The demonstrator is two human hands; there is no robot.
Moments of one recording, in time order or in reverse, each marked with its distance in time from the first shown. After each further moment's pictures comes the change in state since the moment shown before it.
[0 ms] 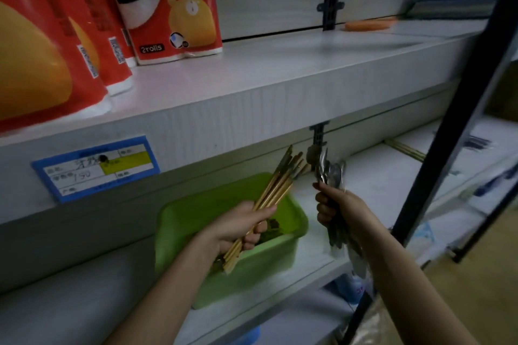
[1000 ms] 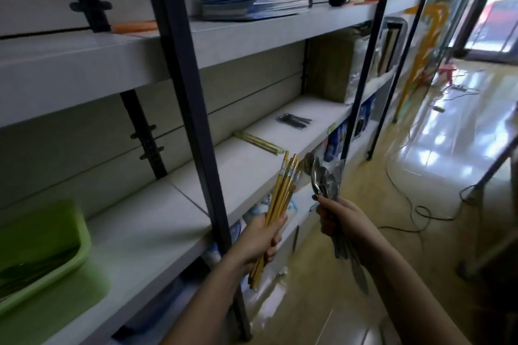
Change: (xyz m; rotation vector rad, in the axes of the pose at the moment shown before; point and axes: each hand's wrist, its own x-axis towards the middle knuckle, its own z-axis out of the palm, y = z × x) left_hand 0.112 0.014 0.359 0.035 -0.220 0.083; right_hand -0.174 -0.101 -0.294 -0.216 0.371 -0.176
